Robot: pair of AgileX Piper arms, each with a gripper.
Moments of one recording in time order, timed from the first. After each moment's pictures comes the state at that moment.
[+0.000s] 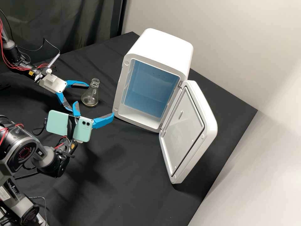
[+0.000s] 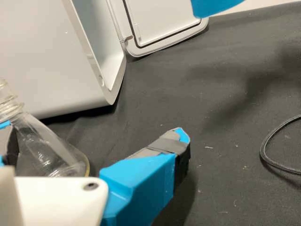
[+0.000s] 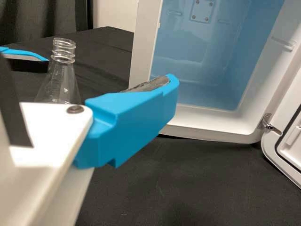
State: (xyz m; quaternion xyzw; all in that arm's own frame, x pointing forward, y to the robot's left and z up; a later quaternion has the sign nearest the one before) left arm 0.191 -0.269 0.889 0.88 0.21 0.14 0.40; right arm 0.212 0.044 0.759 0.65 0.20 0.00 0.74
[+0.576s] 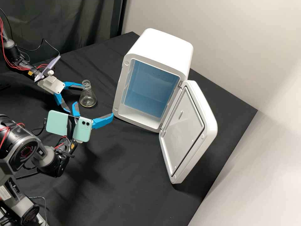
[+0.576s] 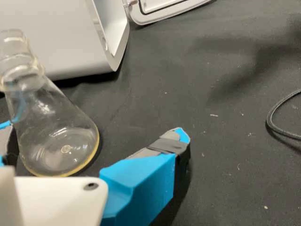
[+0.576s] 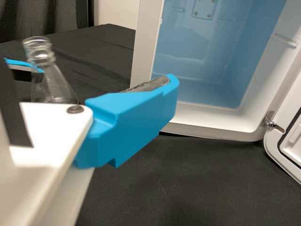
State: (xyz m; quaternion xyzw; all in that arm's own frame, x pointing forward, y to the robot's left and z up) left arm 0.178 -0.259 0.883 0.86 0.25 0.14 0.43; right arm 0.212 0.043 0.757 0.64 0.20 0.00 0.74
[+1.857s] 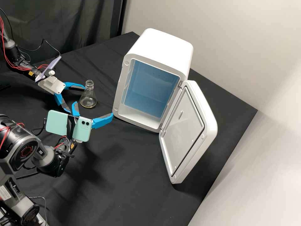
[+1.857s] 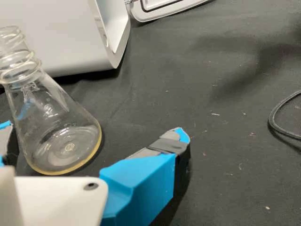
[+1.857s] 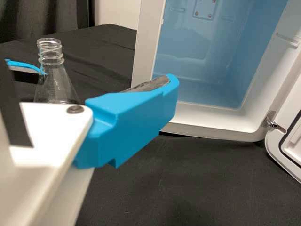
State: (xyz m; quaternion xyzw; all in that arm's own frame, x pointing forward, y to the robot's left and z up) left arm 0.179 -0.256 0.885 0.85 0.26 0.14 0.43; right arm 0.212 0.044 0.756 0.64 0.21 0.00 0.74
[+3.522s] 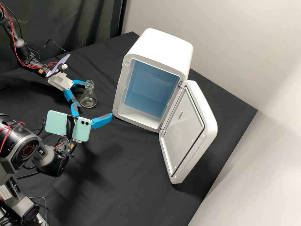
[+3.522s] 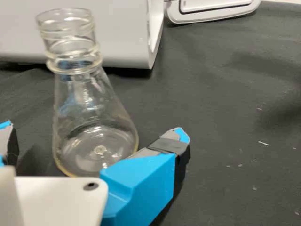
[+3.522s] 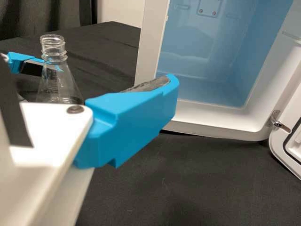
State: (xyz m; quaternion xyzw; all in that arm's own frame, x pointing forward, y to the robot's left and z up) left arm 0.178 -0.219 0.914 0.81 0.25 0.17 0.51; right arm 0.212 0.044 0.753 0.64 0.21 -0.01 0.74
